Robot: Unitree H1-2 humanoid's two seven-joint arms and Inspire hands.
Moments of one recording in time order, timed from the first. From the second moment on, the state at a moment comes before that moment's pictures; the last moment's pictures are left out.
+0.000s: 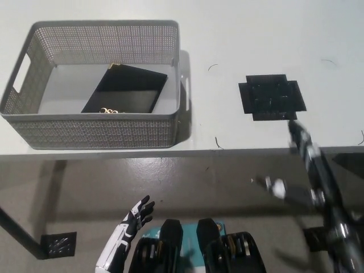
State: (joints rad) left_arm 0.00 0.10 -0.10 0.28 -0.01 -0.43 -0.17; right_arm -0.07 -0.17 0.10 -0.08 -0.06 -0.08 0.00
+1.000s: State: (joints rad) left_arm 0.02 0.10 0.00 0.26 -0.01 -0.43 -0.16; right_arm 0.06 -0.12 0.12 0.18 -0.01 -0.38 0.07
